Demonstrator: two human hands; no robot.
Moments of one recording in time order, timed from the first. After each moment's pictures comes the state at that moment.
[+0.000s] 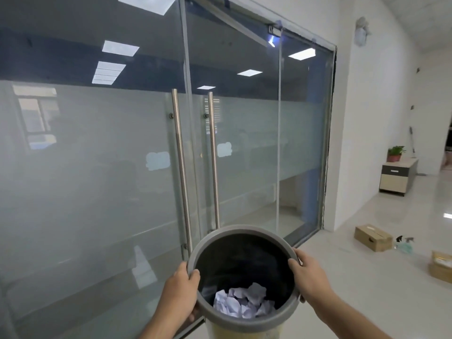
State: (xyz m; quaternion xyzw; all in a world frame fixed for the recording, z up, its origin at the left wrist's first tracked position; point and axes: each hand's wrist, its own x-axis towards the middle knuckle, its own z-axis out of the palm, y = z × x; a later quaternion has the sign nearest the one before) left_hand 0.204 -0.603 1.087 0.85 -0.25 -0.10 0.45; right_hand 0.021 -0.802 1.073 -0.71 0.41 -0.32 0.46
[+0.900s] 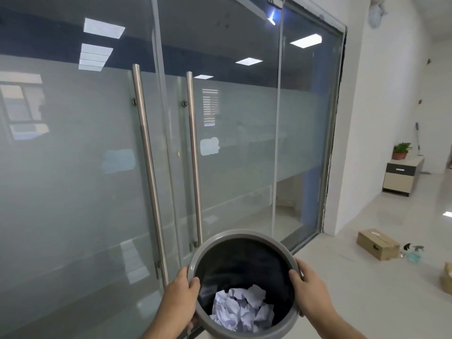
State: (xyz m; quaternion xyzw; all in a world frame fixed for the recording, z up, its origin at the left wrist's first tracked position) left_hand 0.302 -0.841 1.054 0.85 -0.27 -0.11 0.44; right_hand 0.115 -1.033 1.035 -0.72 0.42 -0.33 0.44
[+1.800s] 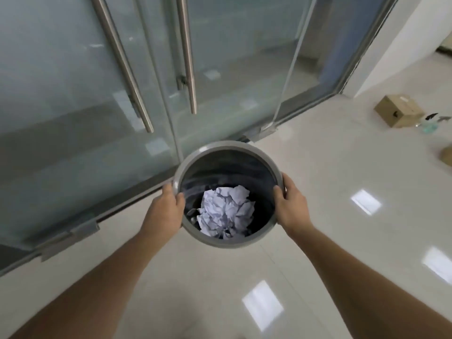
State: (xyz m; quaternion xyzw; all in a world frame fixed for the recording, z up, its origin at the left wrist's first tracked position) left_hand 0.363 -0.898 0.743 0.93 -0.22 -0.14 0.28; right_hand 0.183 -1.093 0.734 -0.76 0.46 -0.20 0.41
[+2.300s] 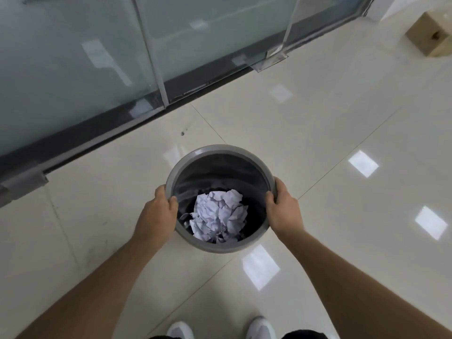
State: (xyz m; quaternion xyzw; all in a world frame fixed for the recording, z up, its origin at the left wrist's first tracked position) left_hand 0.338 -0.839 0.329 0.93 -0.21 -0.21 0.23; right_hand 0.154 -1.023 0.318 -0.75 0.53 -0.09 0.39
